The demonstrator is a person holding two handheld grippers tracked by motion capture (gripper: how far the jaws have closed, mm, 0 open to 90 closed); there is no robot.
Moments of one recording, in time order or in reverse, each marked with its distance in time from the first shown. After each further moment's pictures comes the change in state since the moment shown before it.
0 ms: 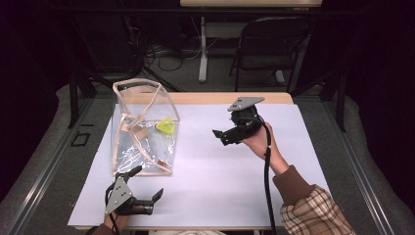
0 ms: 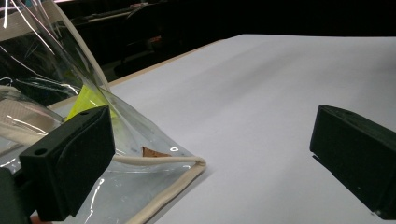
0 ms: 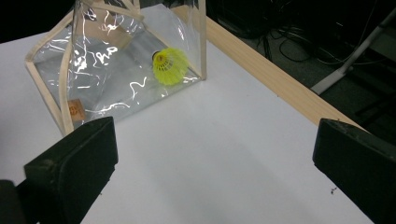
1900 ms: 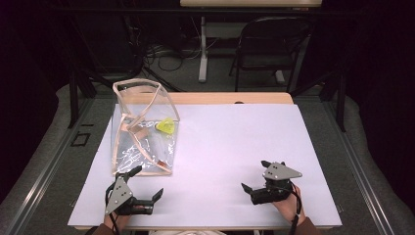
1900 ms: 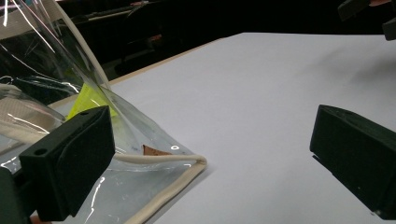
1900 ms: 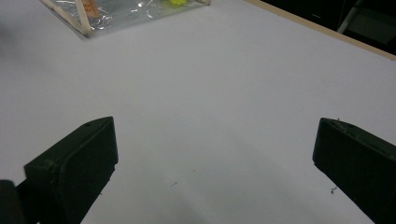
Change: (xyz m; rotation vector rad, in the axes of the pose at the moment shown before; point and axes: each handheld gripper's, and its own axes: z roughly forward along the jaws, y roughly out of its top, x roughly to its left) left arm 0.000 0.000 0.001 0.004 0.003 0.002; right arm 0.048 -0.176 -0.052 -0.080 -0.073 0.052
